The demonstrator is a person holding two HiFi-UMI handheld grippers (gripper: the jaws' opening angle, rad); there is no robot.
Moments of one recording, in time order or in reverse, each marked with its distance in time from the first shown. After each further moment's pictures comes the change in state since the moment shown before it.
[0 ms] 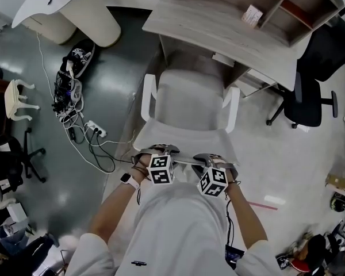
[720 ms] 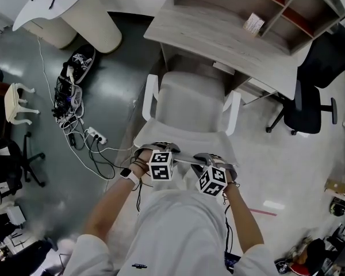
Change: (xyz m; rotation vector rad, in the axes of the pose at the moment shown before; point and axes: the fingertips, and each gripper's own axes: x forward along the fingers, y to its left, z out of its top) left arm -0.006 0.044 -0.002 0.068 0.005 -0.043; right arm 0.007 -0.044 0.016 0.056 0.008 -0.035
